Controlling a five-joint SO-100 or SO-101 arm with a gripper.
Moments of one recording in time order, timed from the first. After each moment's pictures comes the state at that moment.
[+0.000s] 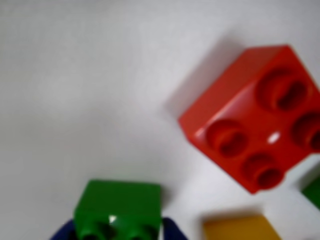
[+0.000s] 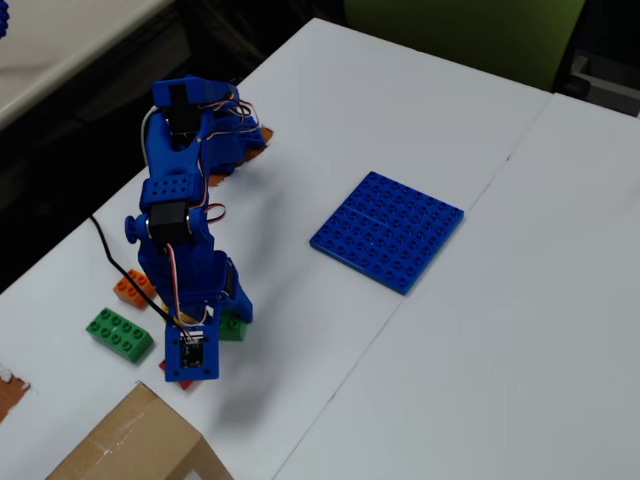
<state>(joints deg) 46.5 46.9 39.7 88.0 -86.5</state>
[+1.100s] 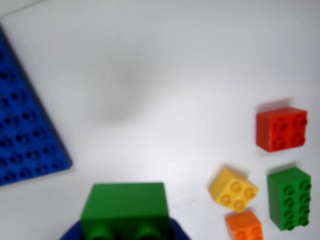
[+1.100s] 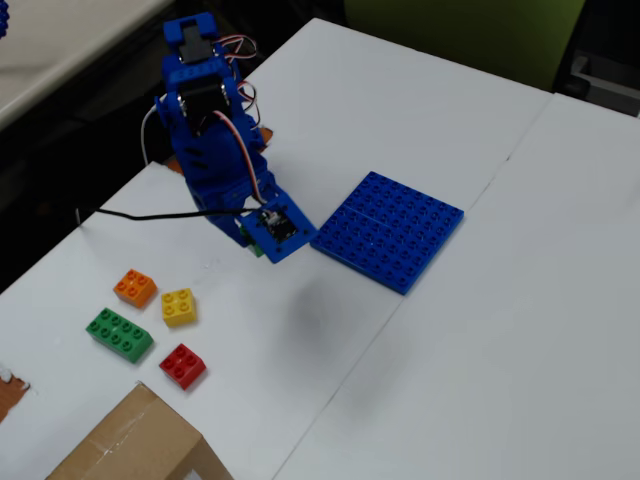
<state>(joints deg) 31.7 76.9 49.5 102.7 -111.9</state>
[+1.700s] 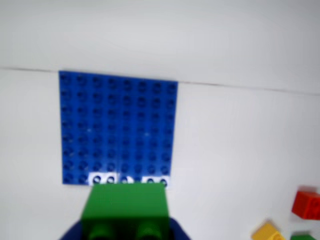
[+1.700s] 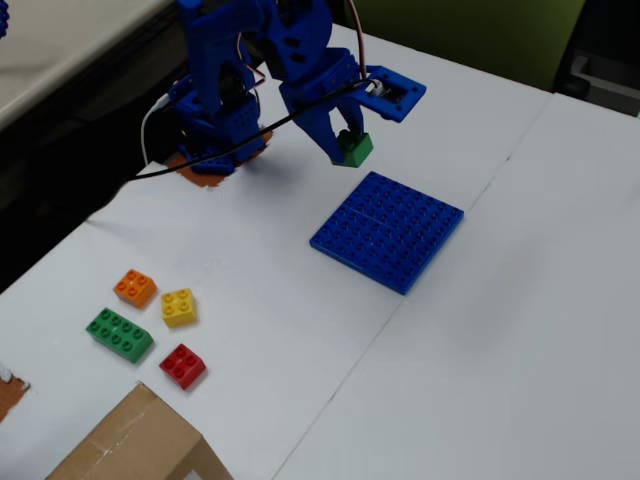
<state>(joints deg) 3.1 89.3 51.9 102.8 -102.5</state>
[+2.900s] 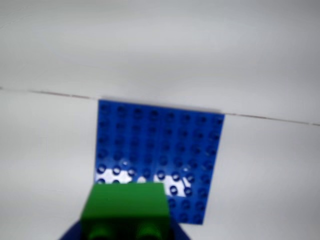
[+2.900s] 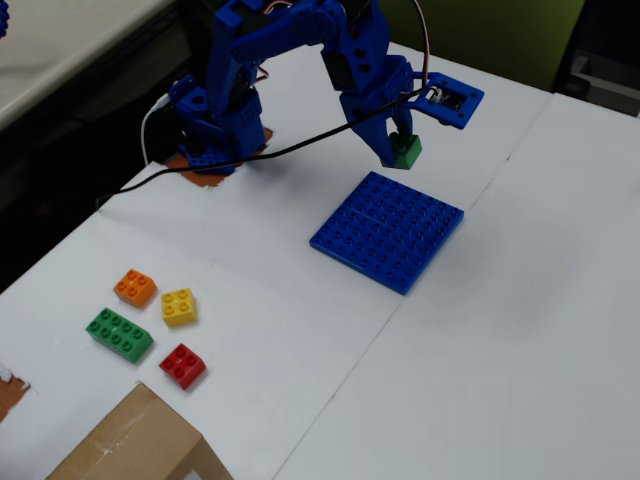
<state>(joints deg) -4.7 71.4 35.5 102.9 -95.1</state>
